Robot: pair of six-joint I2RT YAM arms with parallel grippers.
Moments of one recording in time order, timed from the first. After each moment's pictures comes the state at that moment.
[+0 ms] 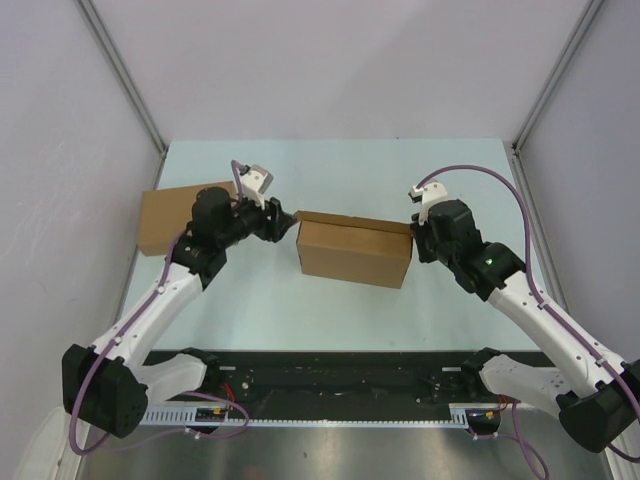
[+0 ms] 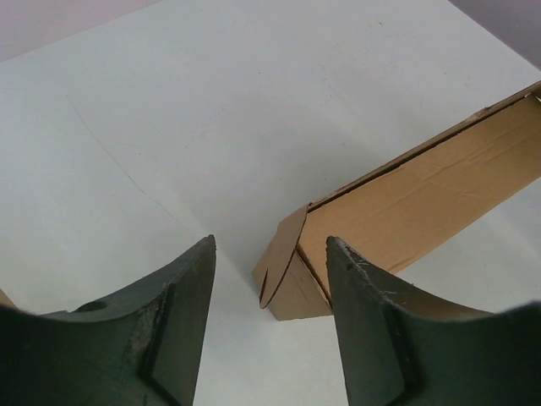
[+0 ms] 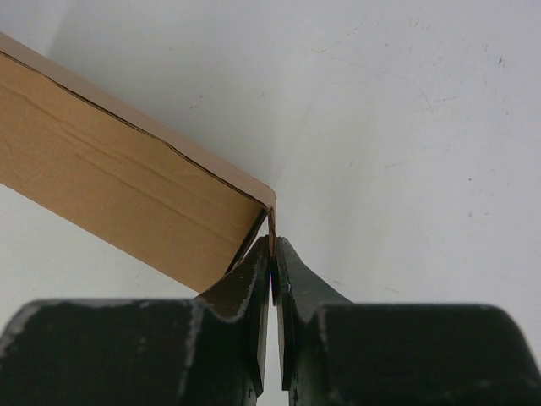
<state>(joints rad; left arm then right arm) -0.36 1.10 0.86 -0.05 0.37 -0.03 0.58 1.02 1.00 -0.60 0.23 0.07</state>
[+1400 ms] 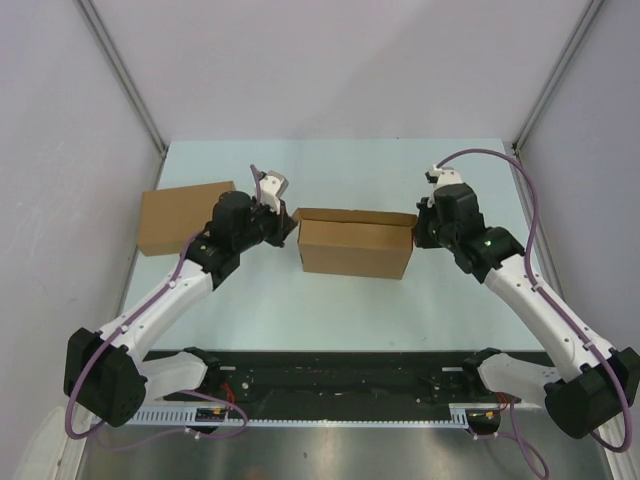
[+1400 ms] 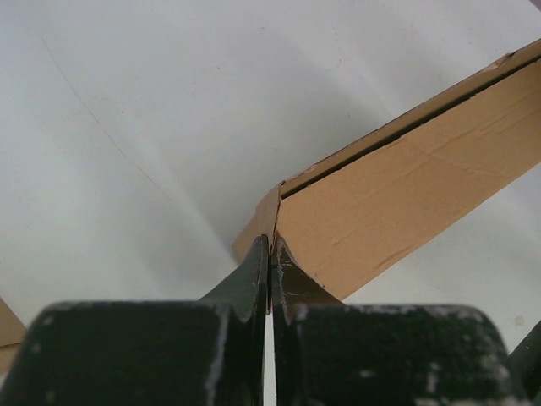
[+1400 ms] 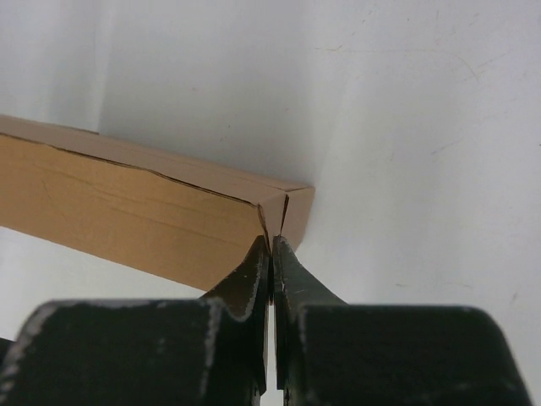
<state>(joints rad) -0.47 1.16 0.86 -0.09 0.21 -0.08 0.48 1.11 1.07 -0.60 0.14 0.31</state>
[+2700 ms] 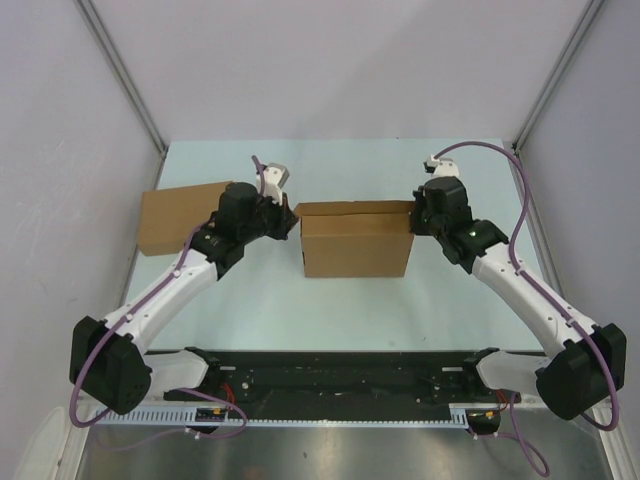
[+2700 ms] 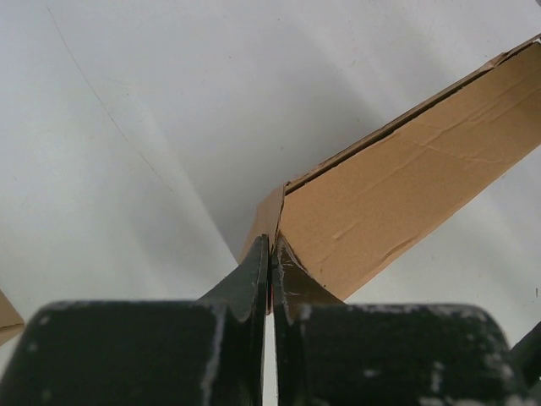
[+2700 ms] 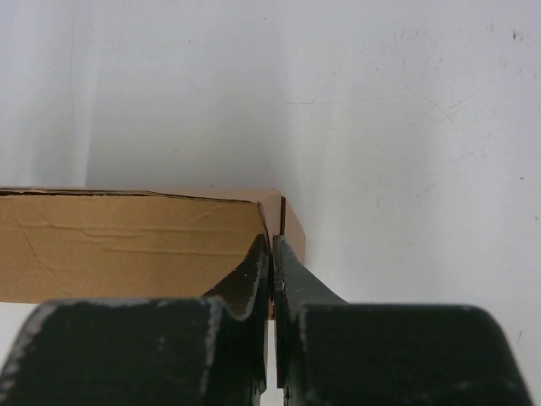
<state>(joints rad) -0.48 1.22 0.95 -0.16 0.16 -0.15 0.47 1.22 1.07 -0.44 0.24 0.35</state>
